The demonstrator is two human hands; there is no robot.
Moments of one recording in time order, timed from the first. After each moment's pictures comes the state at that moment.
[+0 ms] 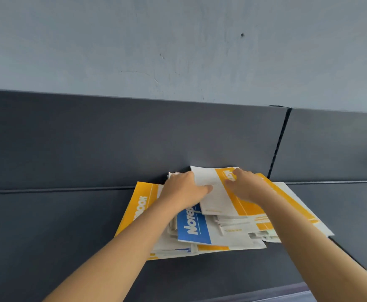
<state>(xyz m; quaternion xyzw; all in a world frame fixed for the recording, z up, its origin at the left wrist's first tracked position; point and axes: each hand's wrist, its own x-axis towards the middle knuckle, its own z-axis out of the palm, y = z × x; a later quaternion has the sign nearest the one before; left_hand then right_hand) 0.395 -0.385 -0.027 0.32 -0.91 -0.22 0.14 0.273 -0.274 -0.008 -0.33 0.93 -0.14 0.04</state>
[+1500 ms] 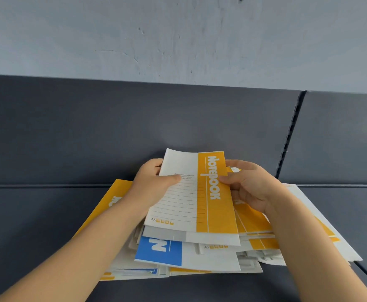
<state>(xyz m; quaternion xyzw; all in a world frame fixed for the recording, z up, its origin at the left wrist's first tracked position) 0.383 -0.400 -0.042 0.31 -0.73 -0.53 0.30 0.226 -0.269 -0.023 -0.28 0.66 -0.60 0.36</state>
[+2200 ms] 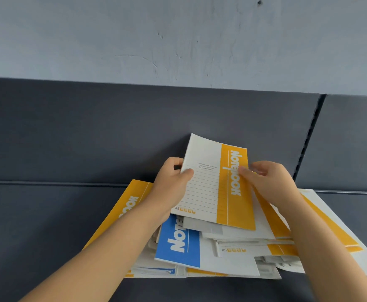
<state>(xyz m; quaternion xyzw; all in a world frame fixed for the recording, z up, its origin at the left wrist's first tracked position) 0.384 -0.389 -0.038 0.31 -0.69 -0.56 0.33 0.224 -0.272 -0.028 -0.32 0.85 -0.42 0.04</state>
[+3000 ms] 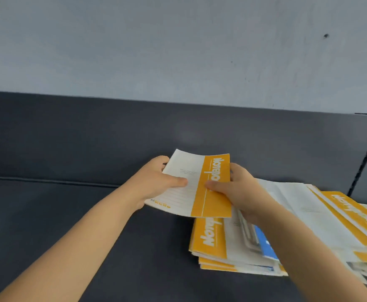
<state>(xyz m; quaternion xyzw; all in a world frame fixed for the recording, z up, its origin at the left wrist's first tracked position) 0.572 -0.482 0.011 0.34 -0.78 -0.46 0.24 0.416 -0.370 0.001 -0.41 0.70 -0.53 0.25</state>
